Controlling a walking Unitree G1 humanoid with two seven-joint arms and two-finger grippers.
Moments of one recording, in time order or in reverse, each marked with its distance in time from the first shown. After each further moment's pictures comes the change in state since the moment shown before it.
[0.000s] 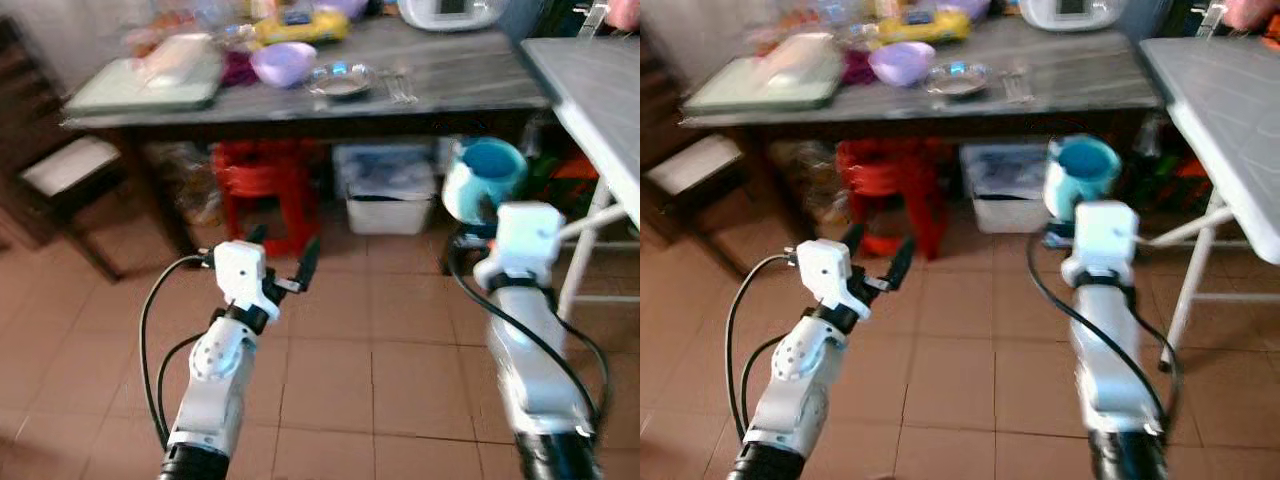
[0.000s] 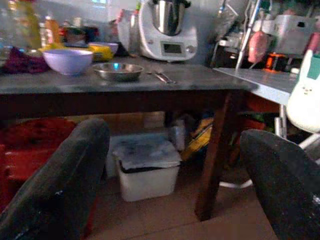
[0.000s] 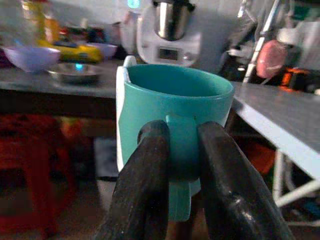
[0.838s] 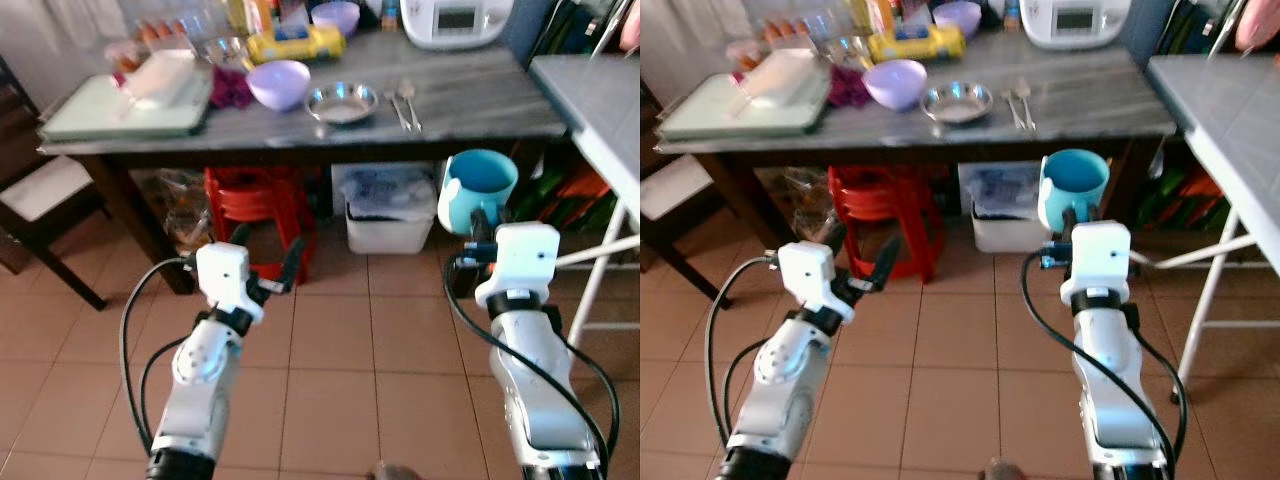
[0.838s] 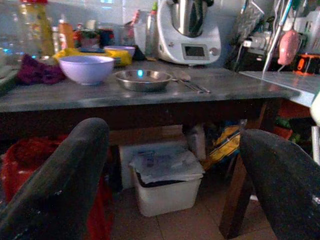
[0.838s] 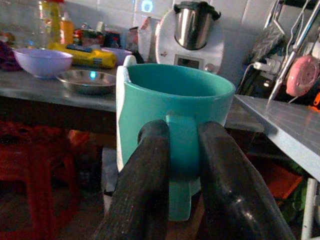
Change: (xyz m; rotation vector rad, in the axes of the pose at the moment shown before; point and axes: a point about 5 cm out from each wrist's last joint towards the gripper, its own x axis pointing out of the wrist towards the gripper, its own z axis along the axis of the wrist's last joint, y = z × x) left arm -0.007 0.010 -0.002 0.010 0.008 0.031; right arm -0.016 0.005 0.003 -0.032 -0.014 0.065
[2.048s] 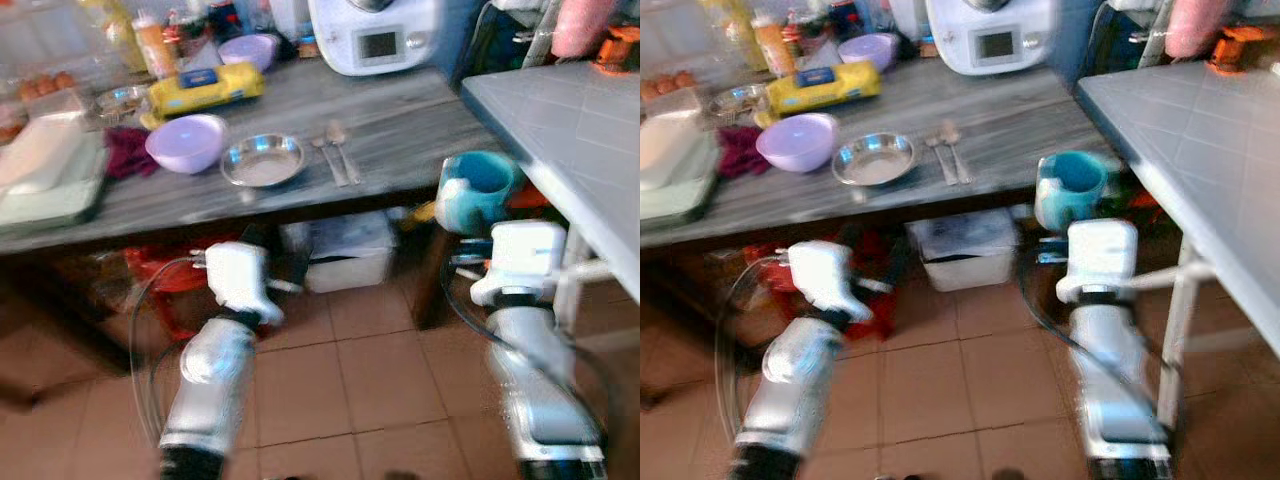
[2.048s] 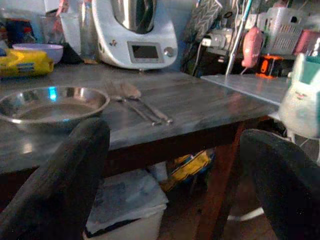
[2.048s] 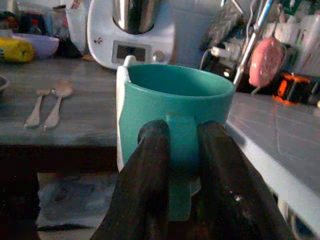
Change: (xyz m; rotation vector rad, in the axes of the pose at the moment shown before) left arm 0.005 -0.018 -0.004 -0.036 0.005 -0.067; right arm 0.003 -0.005 -0.004 0.002 0.031 -0.031
